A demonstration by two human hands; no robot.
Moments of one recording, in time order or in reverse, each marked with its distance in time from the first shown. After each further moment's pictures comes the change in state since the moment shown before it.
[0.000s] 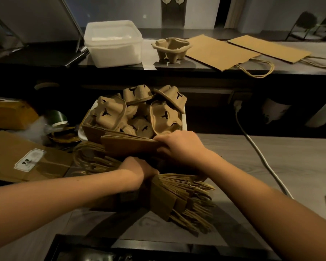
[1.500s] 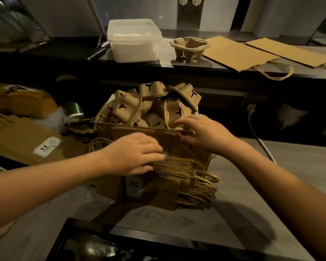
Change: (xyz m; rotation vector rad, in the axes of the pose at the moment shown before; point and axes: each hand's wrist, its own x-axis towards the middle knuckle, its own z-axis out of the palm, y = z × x) left_hand -0.072 -0.043 0.013 0.056 0.845 0.281; right_hand -0.009 0.012 -0.024 0.068 -0.047 0.108
